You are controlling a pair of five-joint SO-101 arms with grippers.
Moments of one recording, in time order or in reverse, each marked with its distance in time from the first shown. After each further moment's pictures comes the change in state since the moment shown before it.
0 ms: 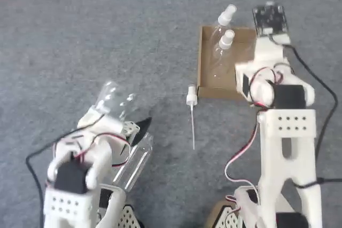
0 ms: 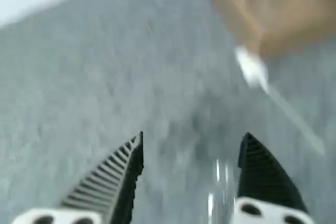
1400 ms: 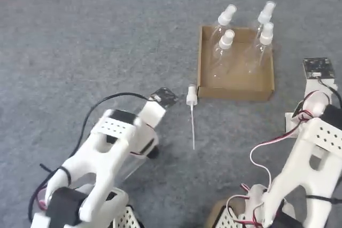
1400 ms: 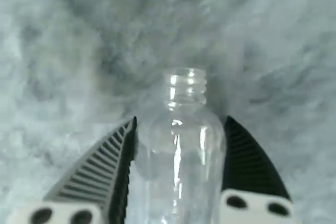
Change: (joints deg) left arm 8.1 56.0 2.5 -15.5 -6.1; right arm 31.5 -1.4 16.1 7.2 21.6
